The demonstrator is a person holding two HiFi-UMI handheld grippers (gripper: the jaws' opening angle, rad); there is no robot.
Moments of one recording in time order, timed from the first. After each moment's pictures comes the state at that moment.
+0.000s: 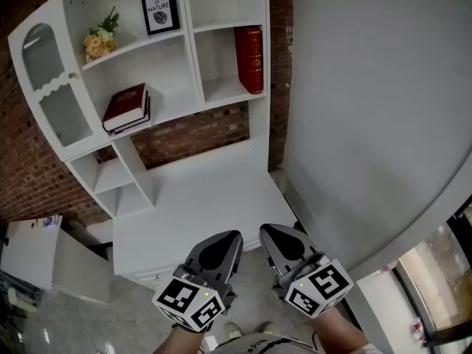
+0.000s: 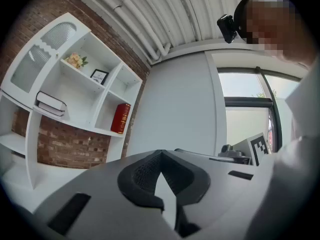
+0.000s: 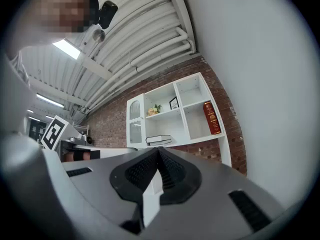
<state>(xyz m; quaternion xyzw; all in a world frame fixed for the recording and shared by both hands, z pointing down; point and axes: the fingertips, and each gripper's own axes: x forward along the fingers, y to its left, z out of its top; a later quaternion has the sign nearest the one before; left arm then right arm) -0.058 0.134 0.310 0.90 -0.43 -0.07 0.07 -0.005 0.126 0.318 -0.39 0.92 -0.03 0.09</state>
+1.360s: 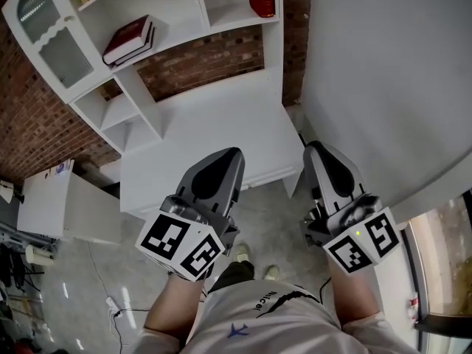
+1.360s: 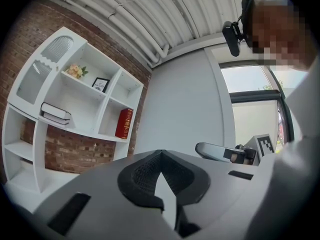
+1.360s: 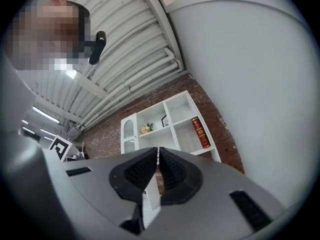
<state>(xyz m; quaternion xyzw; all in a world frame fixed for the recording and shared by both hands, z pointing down) -0.029 0.134 0.297 0.88 -0.47 -0.07 0.05 0.088 0.134 0.289 -0.40 0.89 -0.05 0.19</state>
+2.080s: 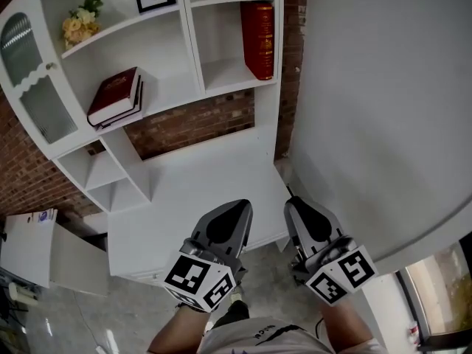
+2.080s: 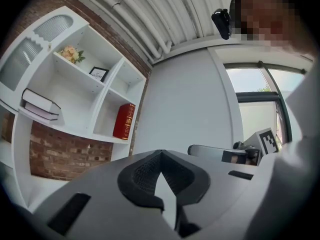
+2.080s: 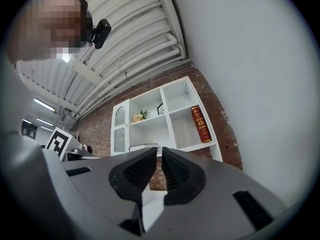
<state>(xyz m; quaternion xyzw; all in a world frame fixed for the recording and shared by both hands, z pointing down) -0.047 0.014 0.308 0.90 -0.44 -0.07 0.05 0.036 0.022 0.306 -0.42 0.89 -0.04 0.14</state>
